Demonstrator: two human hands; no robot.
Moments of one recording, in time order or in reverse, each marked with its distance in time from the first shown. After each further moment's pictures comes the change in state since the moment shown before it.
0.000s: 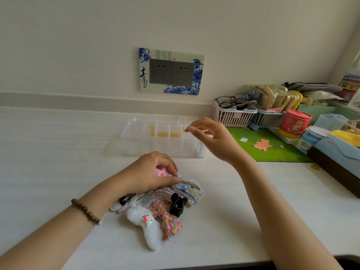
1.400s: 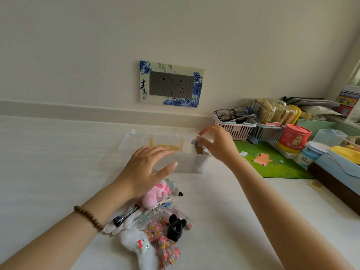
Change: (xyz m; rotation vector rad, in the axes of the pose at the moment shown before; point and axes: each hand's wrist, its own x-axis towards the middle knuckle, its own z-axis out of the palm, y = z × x) left_hand 0.027 -0.022 -0.009 0.338 0.245 0.151; right_hand 0.047 0.057 -0.006 -0.430 0.177 0.132
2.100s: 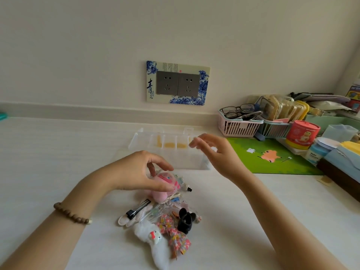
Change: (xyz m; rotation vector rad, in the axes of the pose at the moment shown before) left_hand -0.018 0.012 -0.058 -0.231 -0.386 -0.224; right_hand -0.058 -0.057 -0.016 0.499 -0.139 -0.101
